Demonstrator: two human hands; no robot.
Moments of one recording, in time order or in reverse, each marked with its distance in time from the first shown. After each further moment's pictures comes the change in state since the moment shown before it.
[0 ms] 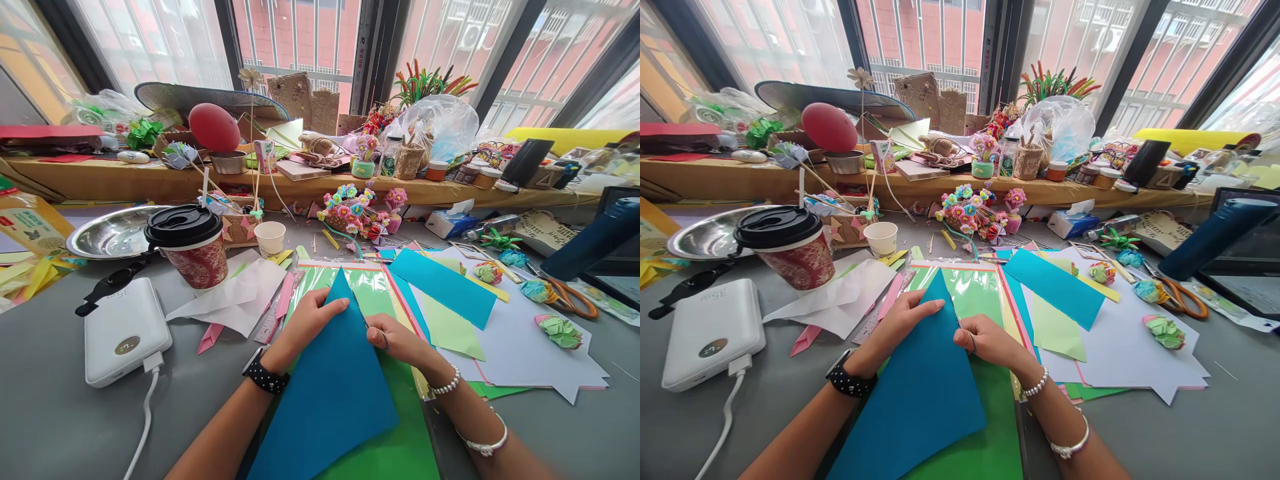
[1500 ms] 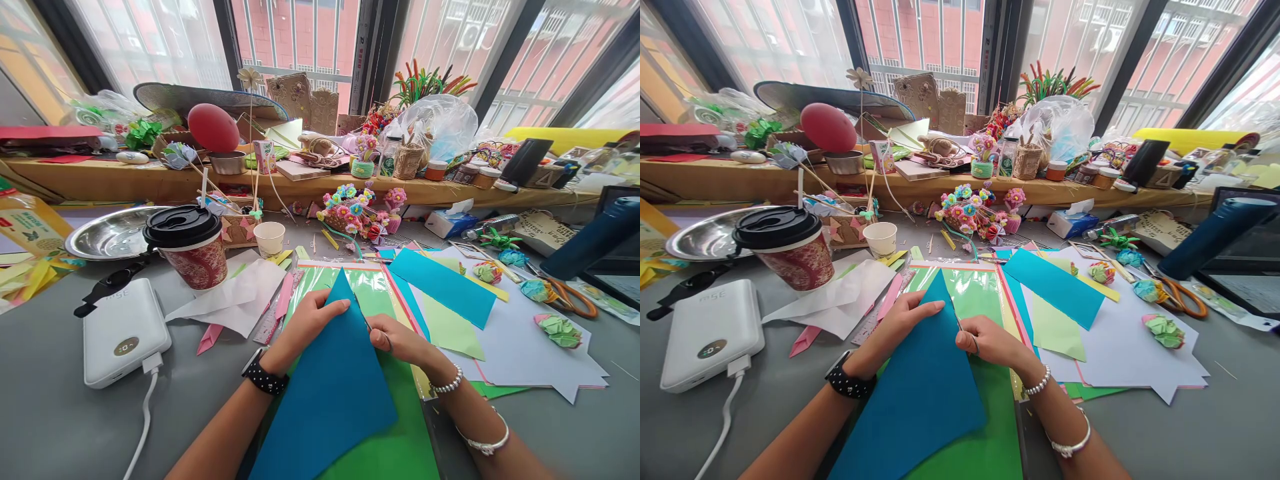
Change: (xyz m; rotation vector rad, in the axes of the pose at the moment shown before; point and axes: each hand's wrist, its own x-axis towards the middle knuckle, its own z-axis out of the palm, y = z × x) left_hand -0.002 0.001 0.001 -0.027 -0.024 -0.002; right_hand -0.003 -0.001 -0.003 -0.052 -0.049 -0.012
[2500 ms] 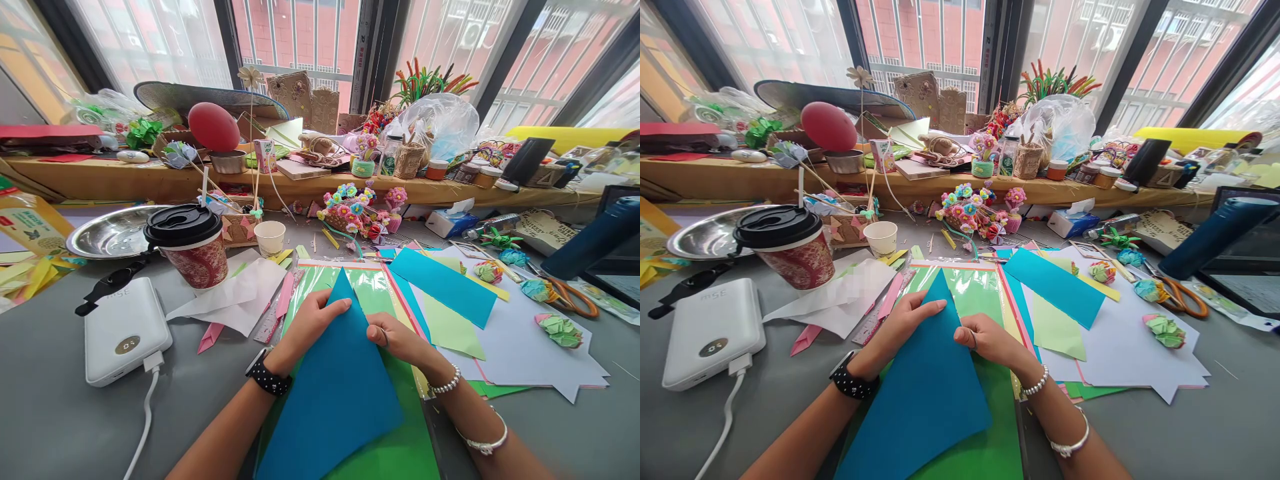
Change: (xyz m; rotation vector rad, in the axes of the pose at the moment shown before) left_hand -0.001 0.001 0.004 0.048 0.069 -0.057; right_hand 0.002 -0.002 0.002 0.003 0.077 0.087
